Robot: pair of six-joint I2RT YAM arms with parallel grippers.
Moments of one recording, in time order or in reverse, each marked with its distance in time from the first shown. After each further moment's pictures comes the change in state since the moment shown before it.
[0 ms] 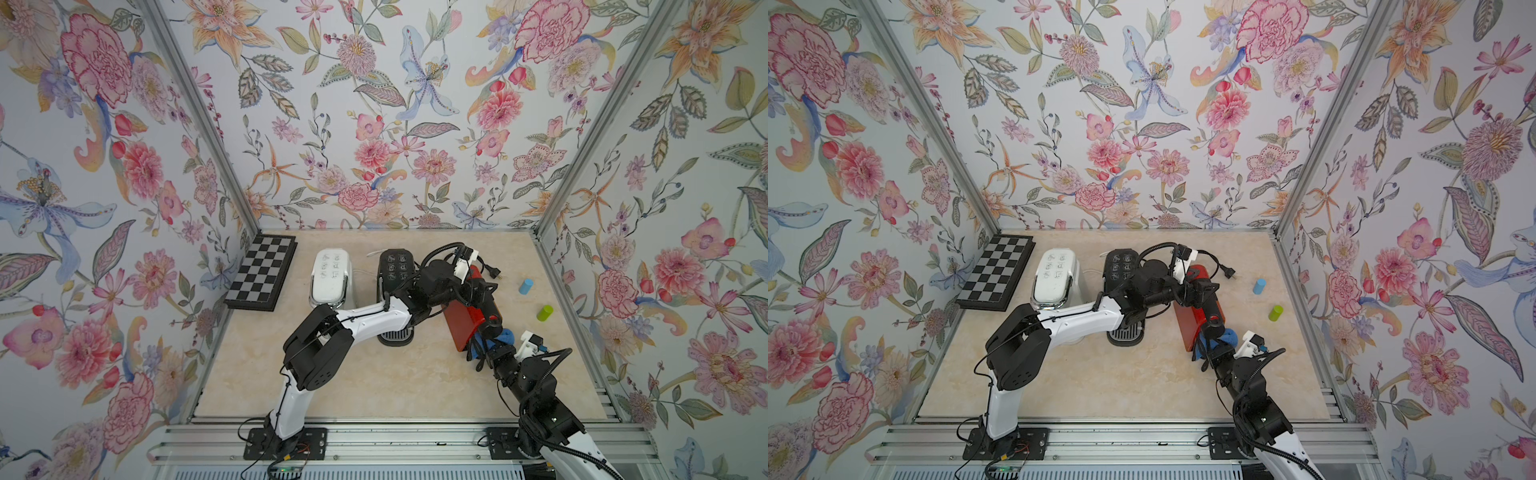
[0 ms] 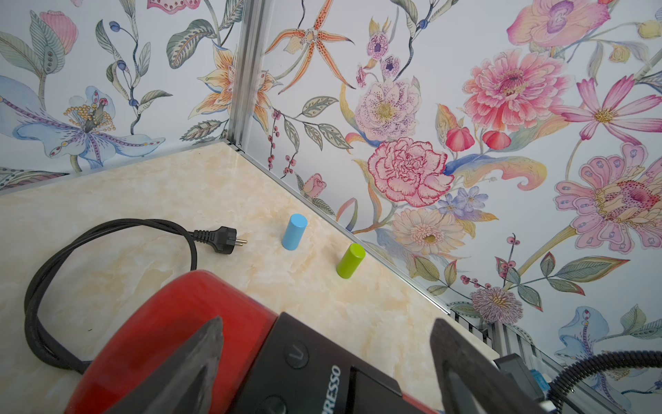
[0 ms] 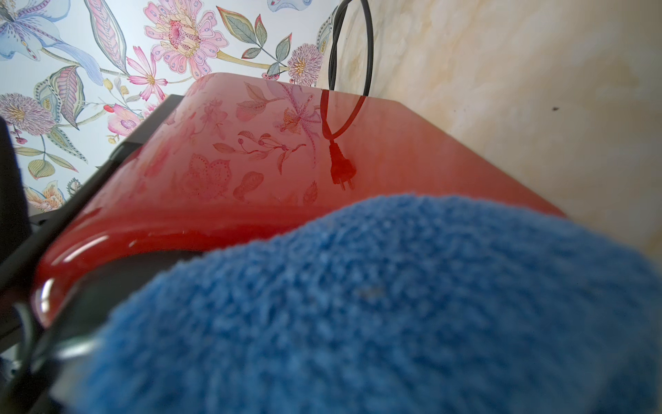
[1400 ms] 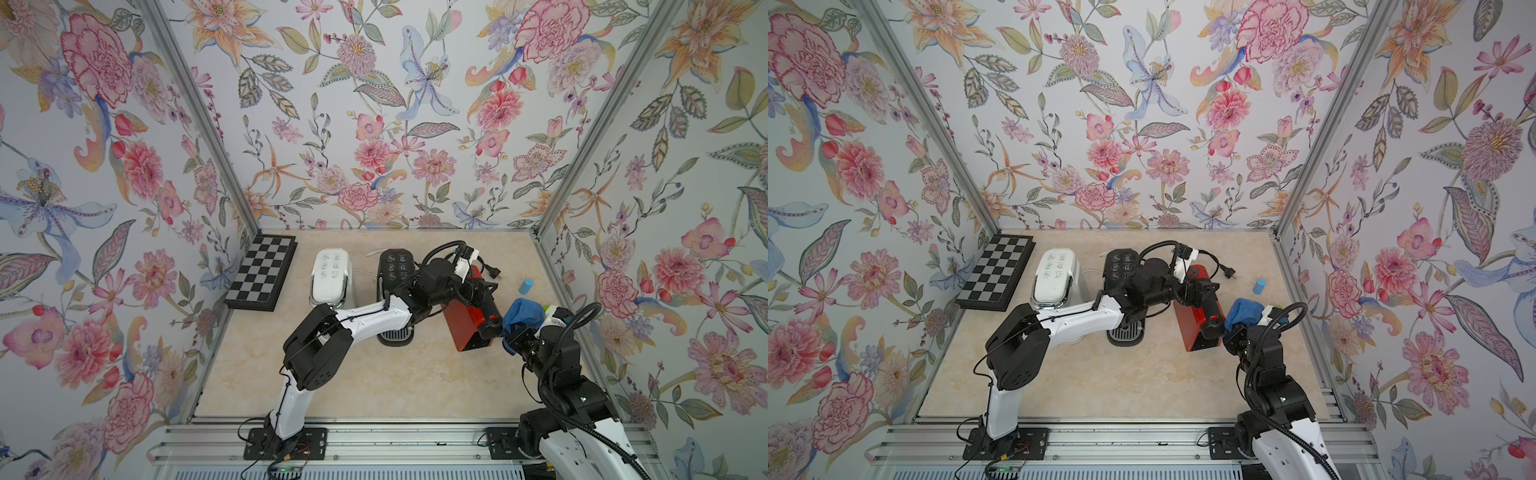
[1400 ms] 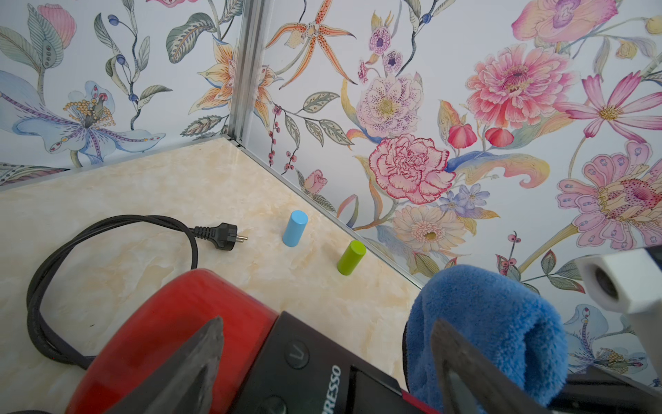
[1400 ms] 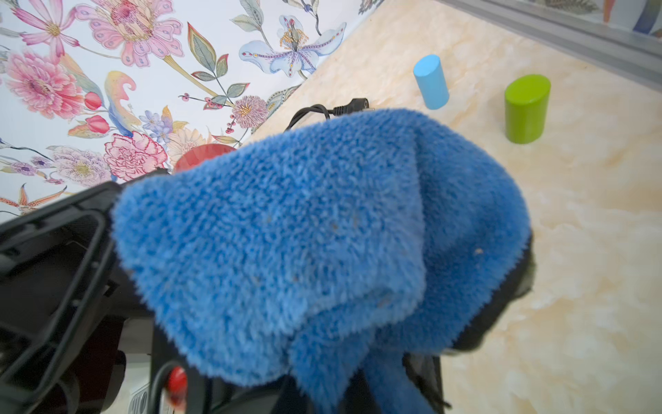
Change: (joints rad) left arm 0.005 0.000 0.023 -0.046 0.001 0.005; right arm -0.187 0.253 0.511 -0.447 0.096 -0.560
